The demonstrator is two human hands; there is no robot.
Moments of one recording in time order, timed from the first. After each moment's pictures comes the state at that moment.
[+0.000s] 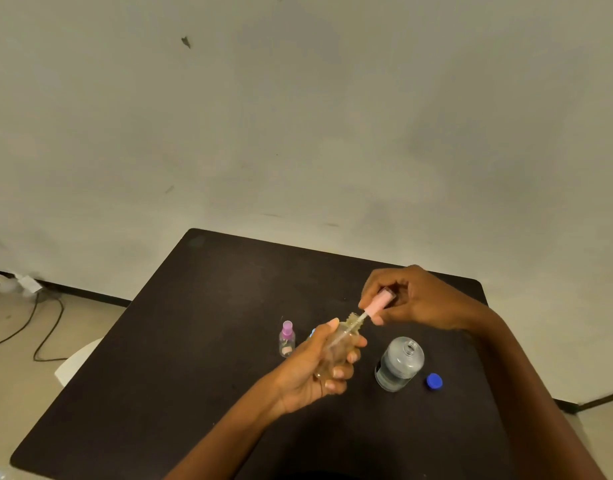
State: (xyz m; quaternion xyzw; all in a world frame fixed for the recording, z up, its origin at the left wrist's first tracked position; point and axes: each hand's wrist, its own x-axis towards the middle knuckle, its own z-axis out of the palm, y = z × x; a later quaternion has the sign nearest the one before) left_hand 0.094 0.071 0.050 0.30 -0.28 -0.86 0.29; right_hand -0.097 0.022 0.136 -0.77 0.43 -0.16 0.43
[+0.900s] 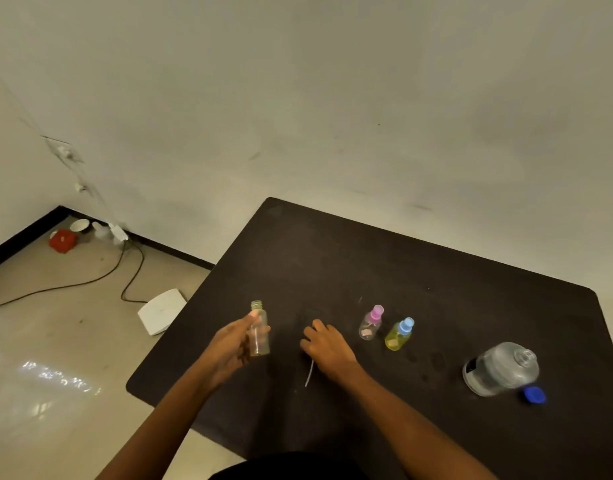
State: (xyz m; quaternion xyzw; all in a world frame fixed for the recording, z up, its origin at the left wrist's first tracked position) left_hand 0.329 0.078 -0.042 0.63 -0.17 -0.63 0.42; right_hand 0.140 0.021 -0.117 -0.93 0.35 0.07 0.02
